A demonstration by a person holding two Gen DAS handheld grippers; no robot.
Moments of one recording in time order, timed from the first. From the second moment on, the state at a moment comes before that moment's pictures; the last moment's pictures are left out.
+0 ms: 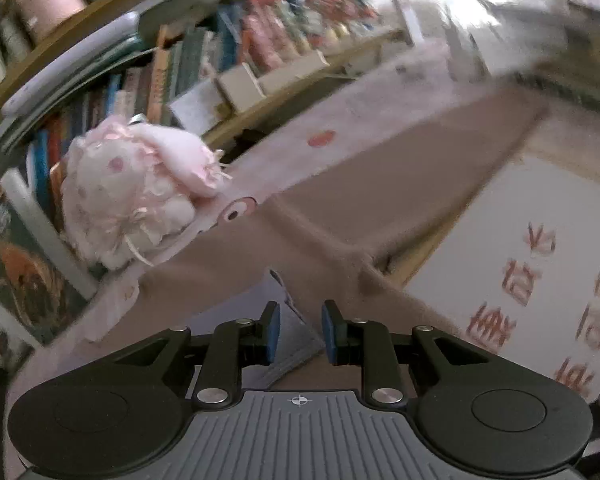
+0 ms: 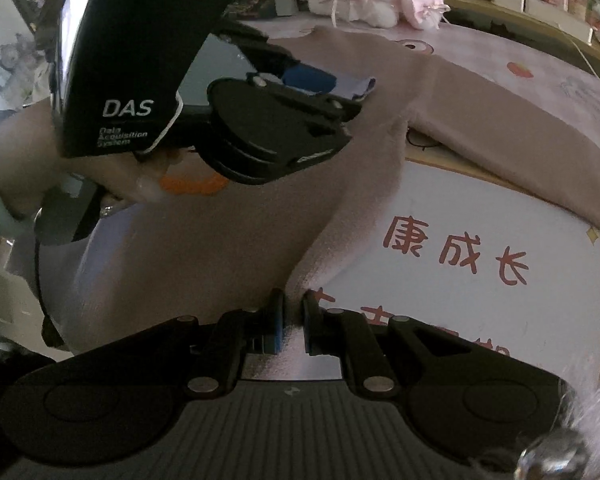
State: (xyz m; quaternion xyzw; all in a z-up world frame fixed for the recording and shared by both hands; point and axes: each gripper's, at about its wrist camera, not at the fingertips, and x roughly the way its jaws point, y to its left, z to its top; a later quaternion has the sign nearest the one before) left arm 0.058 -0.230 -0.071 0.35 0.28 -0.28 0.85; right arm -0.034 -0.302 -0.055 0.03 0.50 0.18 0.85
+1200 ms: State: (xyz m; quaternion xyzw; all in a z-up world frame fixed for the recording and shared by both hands) left arm 0.110 0.241 0.015 0.14 0.26 0.20 0.93; right arm -0.042 -0.251 -0.053 0.04 0.48 -0.03 0.88
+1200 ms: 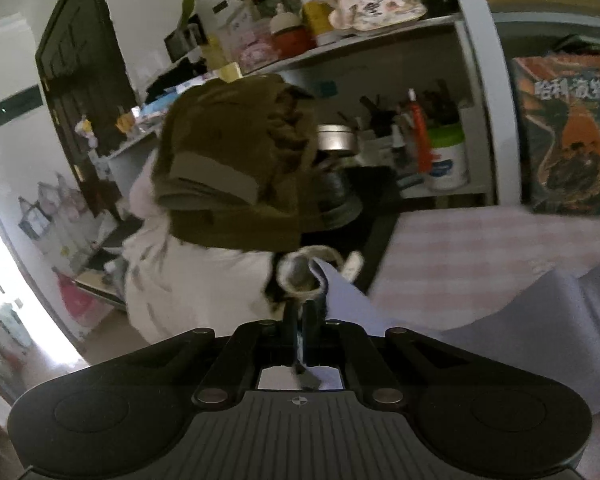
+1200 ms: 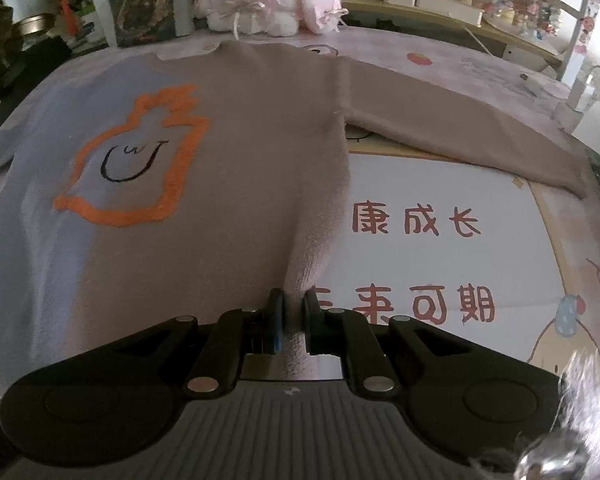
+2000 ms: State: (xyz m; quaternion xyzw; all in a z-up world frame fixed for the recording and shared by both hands) left arm 0.018 0.124 -0.050 -0.02 0.44 -0.16 0.88; right arm -0.093 -0.245 -0.053 0.11 0.46 -0.09 0.88
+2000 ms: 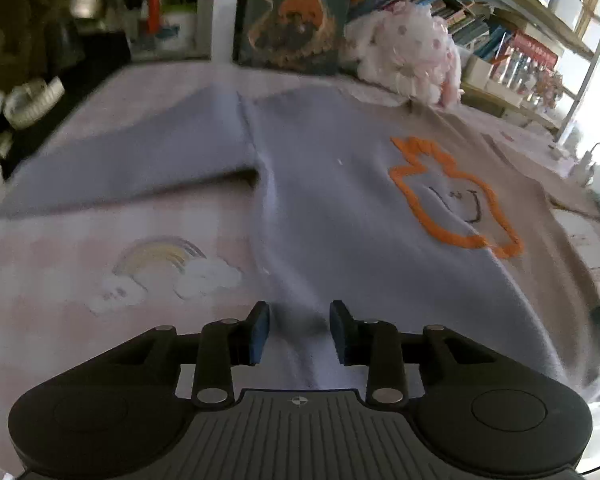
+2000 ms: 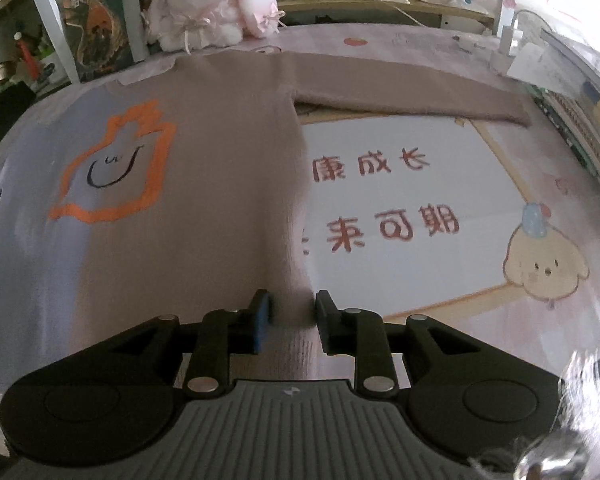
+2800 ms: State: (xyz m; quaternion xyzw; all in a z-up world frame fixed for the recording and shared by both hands) left arm 0.033 0.076 -0.053 0.04 0.41 -0.18 0.89; right arm -0.091 -0.256 -0.053 0.08 0.45 -0.12 0.88
